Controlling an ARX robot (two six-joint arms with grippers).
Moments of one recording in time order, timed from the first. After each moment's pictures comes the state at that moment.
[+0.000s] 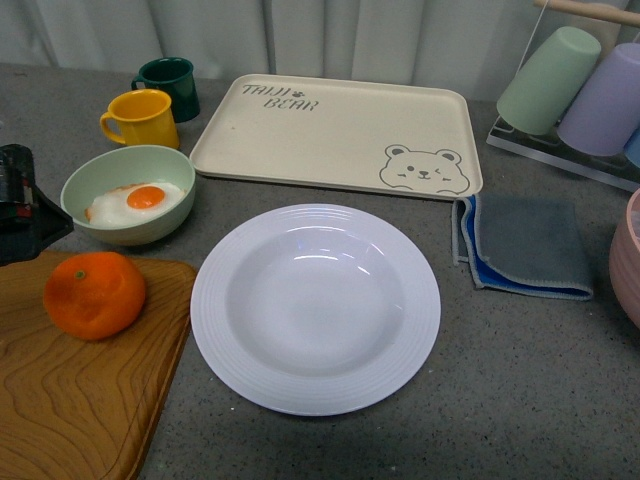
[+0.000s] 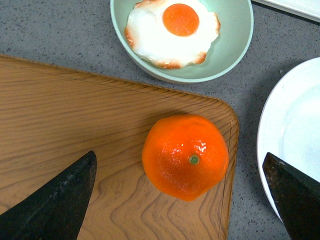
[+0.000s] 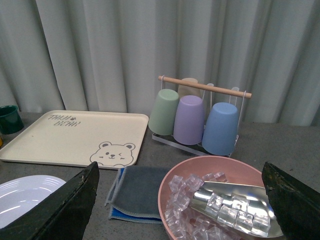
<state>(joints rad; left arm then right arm) -0.02 1.52 0.56 0.16 0.05 -0.14 0.00 0.00 0.01 0.00 0.00 0.00</state>
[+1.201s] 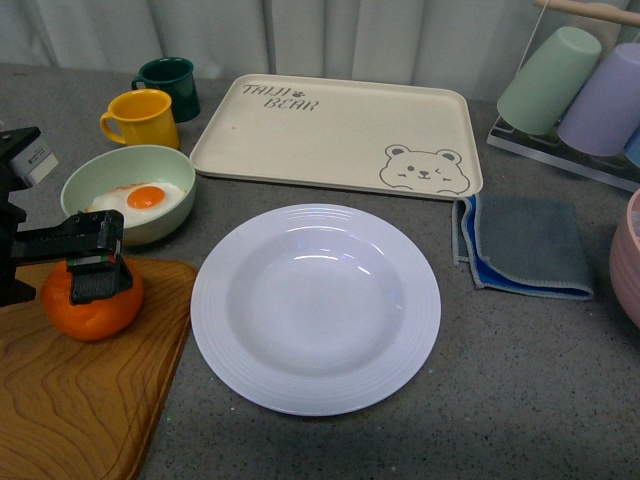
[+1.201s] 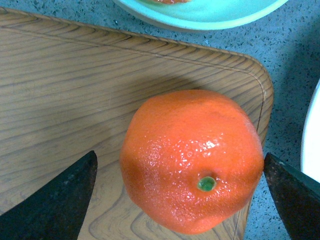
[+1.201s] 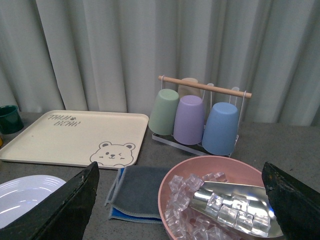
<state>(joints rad) -0.05 1.83 0.75 0.02 0.08 -0.13 0.00 0.00 0.01 0.00 0.00 0.00</state>
